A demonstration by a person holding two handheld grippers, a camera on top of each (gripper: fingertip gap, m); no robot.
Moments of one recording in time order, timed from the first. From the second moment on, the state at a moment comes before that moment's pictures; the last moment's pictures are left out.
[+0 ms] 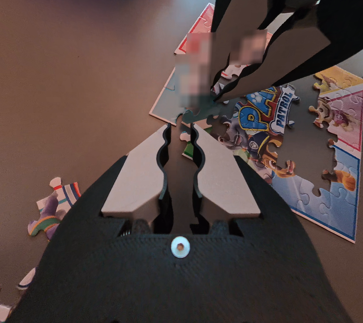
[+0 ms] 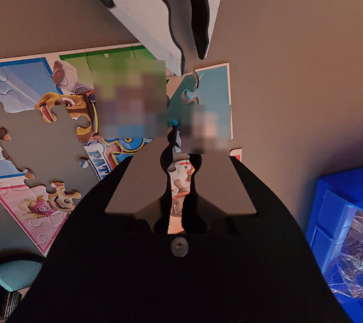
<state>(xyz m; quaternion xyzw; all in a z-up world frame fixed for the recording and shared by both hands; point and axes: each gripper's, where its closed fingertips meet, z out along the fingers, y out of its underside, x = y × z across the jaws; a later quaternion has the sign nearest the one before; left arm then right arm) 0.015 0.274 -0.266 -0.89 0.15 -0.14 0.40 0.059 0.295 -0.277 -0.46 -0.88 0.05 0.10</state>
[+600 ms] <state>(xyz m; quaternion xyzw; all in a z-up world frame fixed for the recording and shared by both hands) 0.013 0.279 -0.276 -0.91 0.18 -0.11 0.37 0.058 0.304 -0.274 -0.49 -0.86 0.05 0.10</state>
